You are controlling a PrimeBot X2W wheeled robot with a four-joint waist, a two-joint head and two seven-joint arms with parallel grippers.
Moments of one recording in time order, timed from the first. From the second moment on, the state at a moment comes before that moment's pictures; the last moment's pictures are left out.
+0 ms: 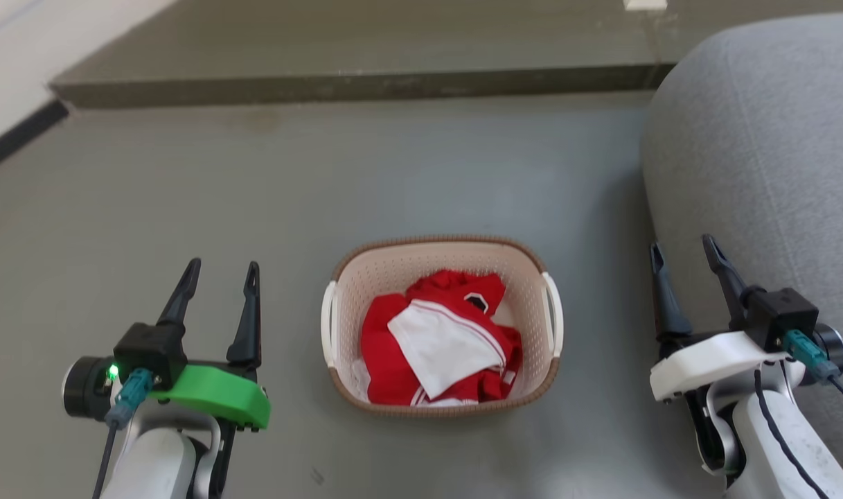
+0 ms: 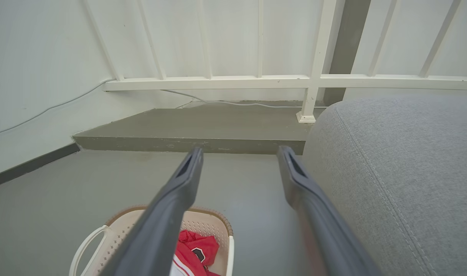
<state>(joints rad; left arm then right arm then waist) -0.17 0.17 -0.33 0.17 -0.35 0.06 -0.25 -0.09 -0.13 0.18 0.20 0.18 -0.05 -0.25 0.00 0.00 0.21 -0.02</state>
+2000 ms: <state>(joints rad) -0.80 0.10 -0.46 0.73 -0.35 -0.12 -0.20 -0.59 -0.07 0.22 0.60 0.18 -0.02 -0.25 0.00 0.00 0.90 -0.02</state>
